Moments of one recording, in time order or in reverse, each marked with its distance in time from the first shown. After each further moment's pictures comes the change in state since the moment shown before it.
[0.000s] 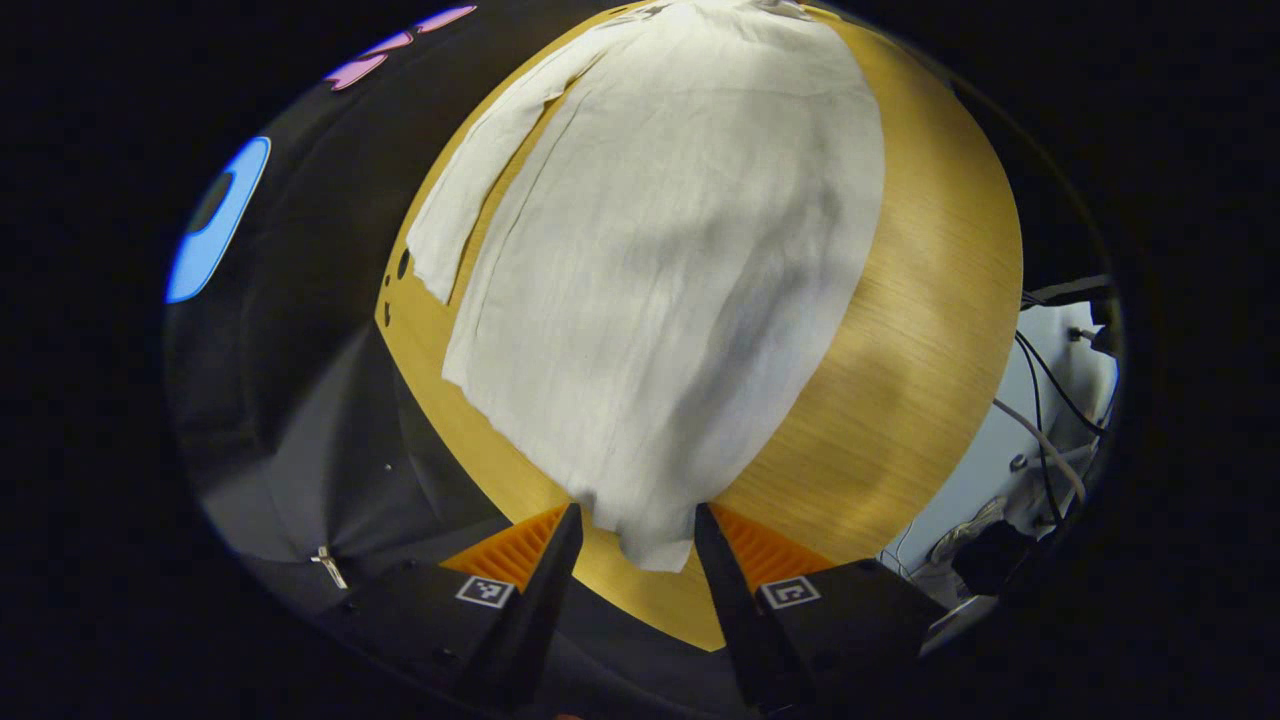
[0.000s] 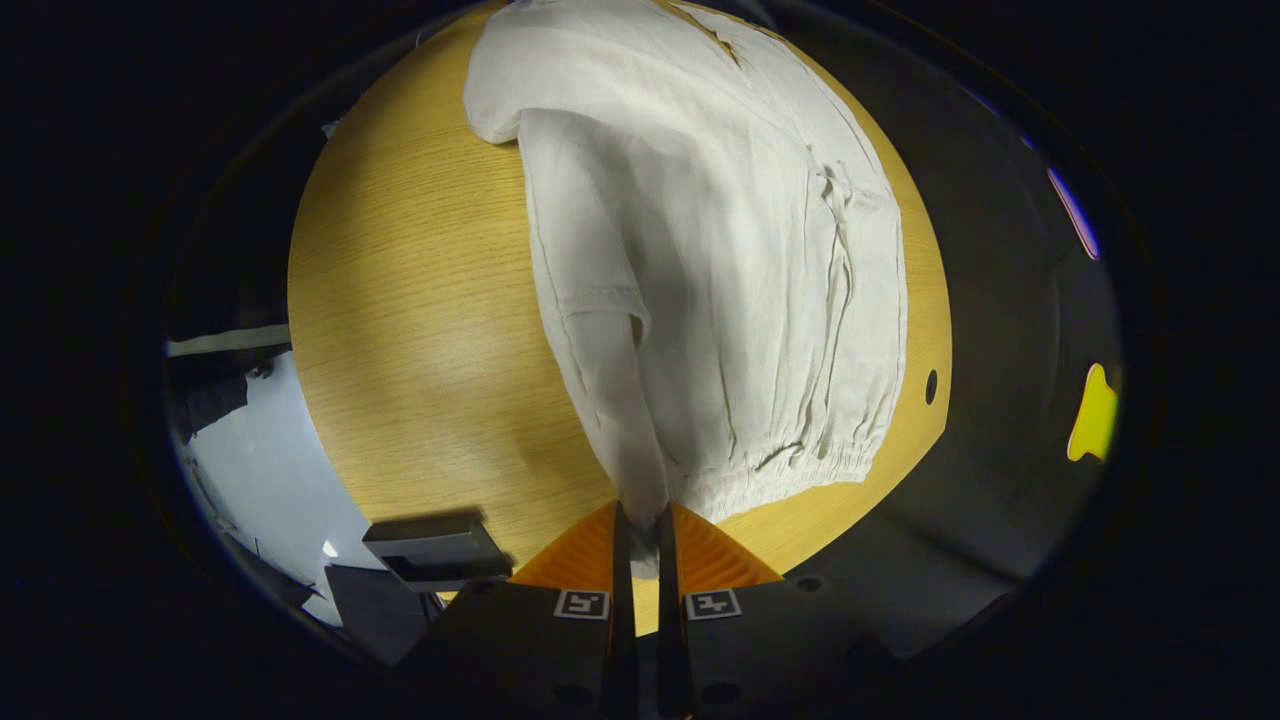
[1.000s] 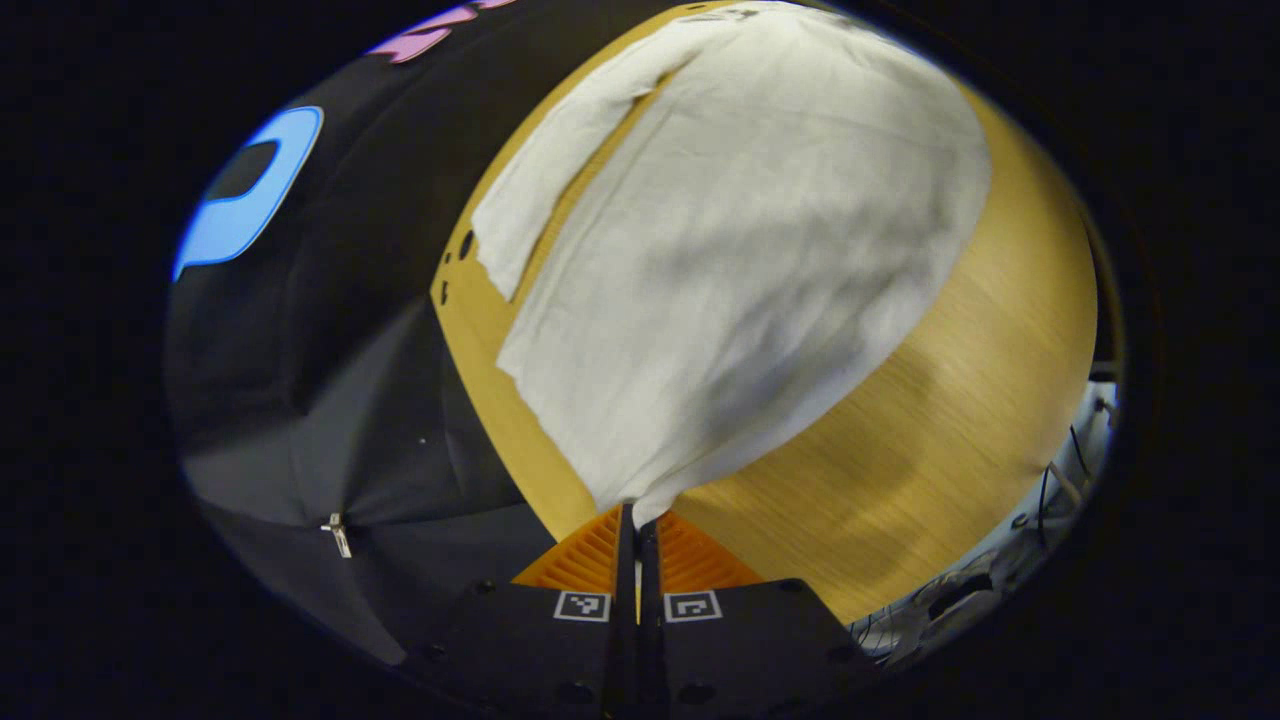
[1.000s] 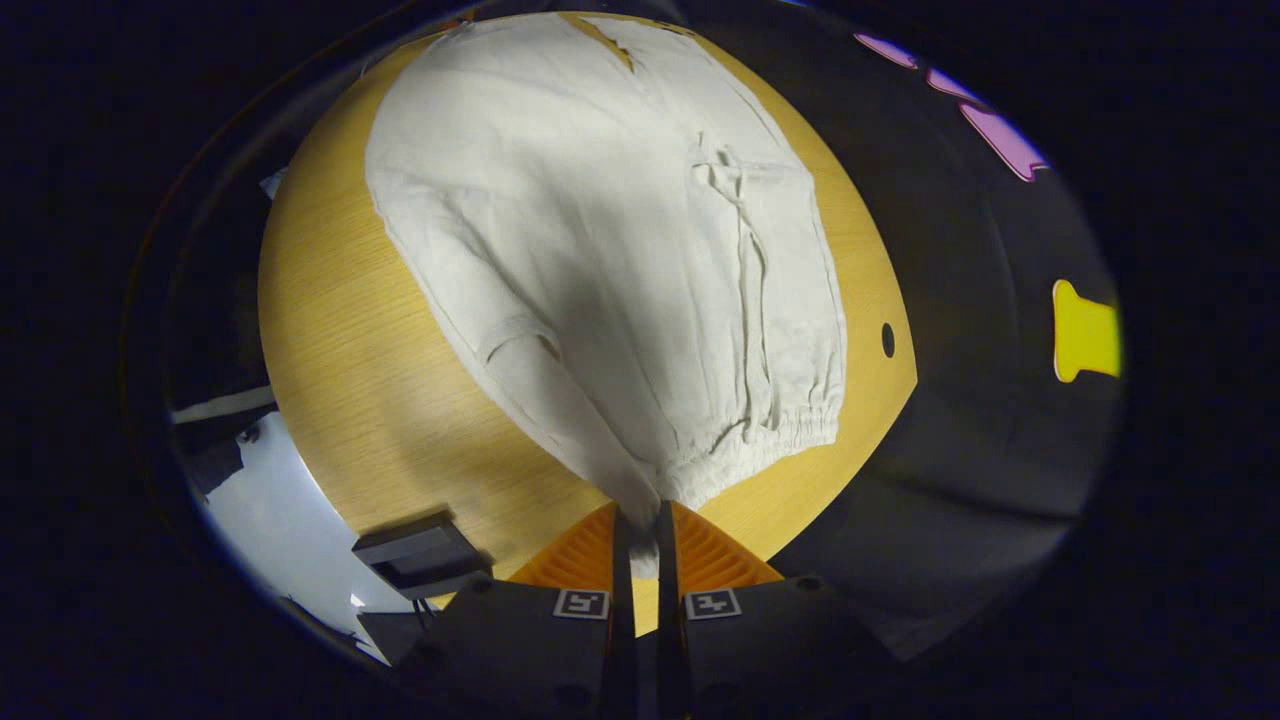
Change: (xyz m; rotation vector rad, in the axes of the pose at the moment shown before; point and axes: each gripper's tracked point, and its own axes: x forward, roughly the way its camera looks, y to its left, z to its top) left arm -0.020 0.034 0.026 -0.224 -0.002 0.183; right arm -0.021 -0.035 -0.004 0.246 -0.074 -0.109
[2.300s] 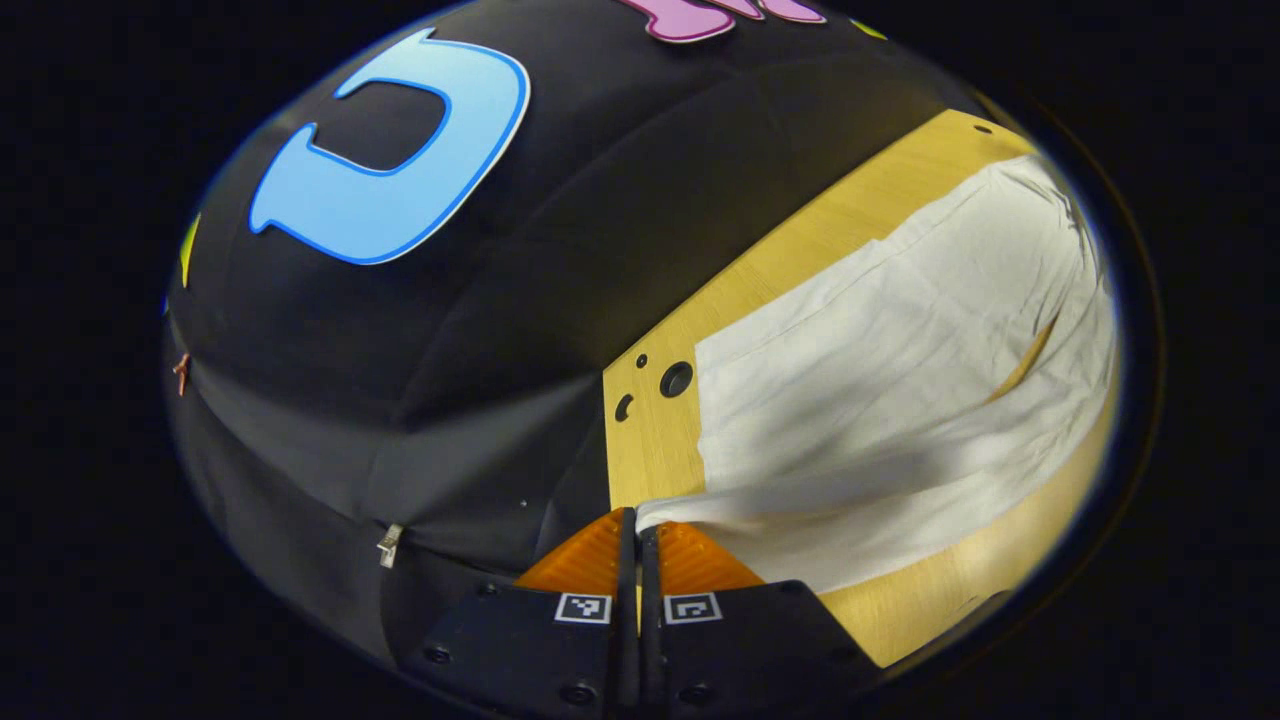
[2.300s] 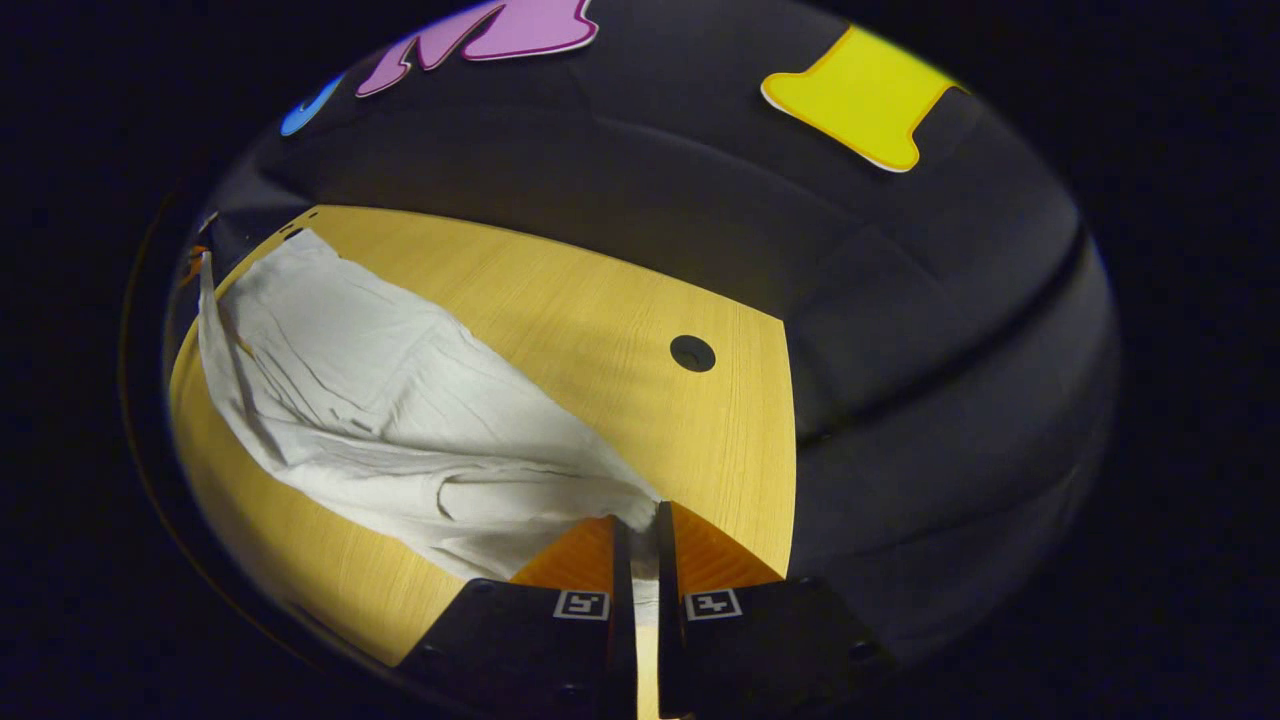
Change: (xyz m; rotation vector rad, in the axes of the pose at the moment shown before) left arm 0.045 0.186 0.211 -0.468 -0.159 0.270; right arm 0.062 -0.221 0.074 0.864 -0.222 -0.159
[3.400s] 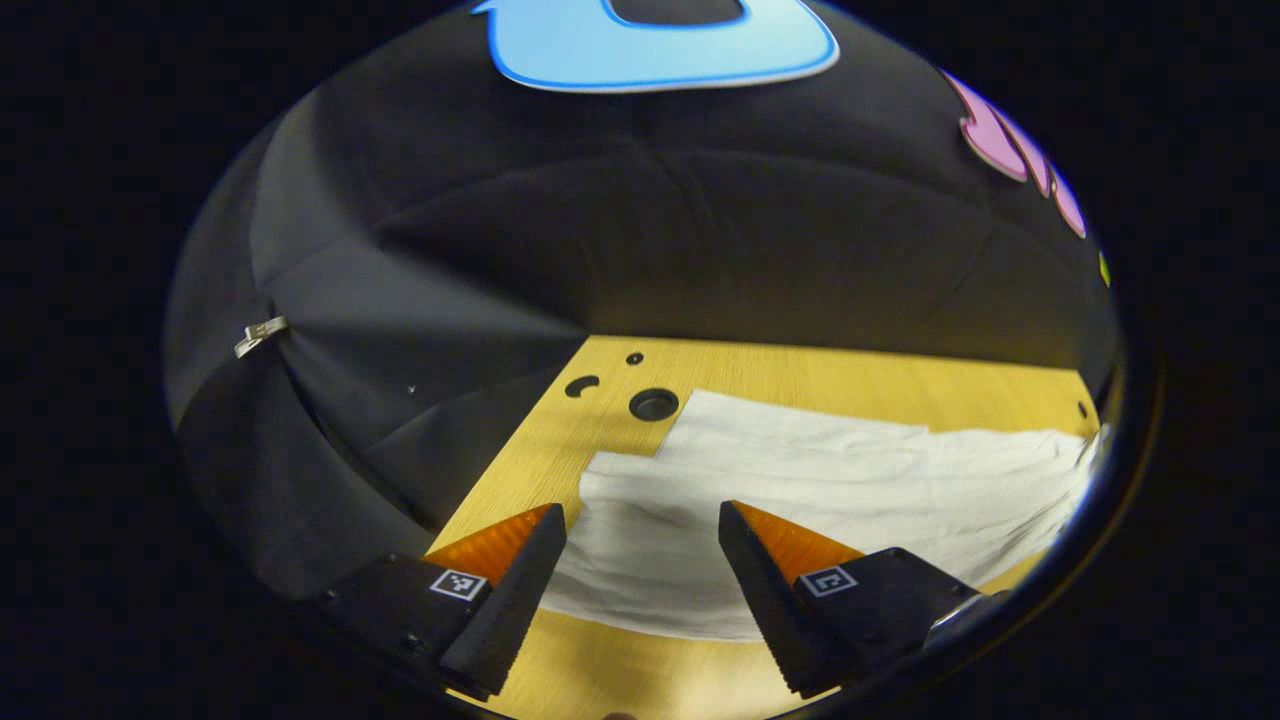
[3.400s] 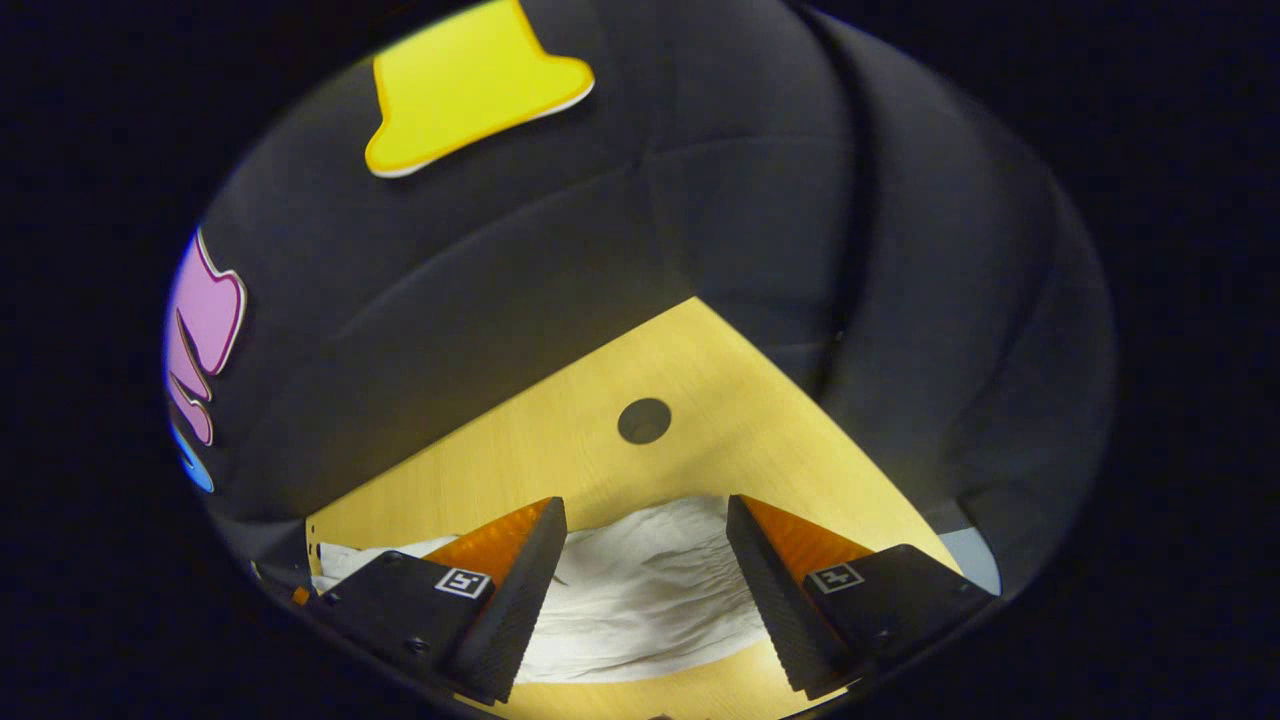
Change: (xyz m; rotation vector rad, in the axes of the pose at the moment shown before) left arm 0.057 -0.033 0.011 -0.756 -0.018 -0.115; right arm -0.006 -0.063 0.073 0.872 -0.141 -0.036
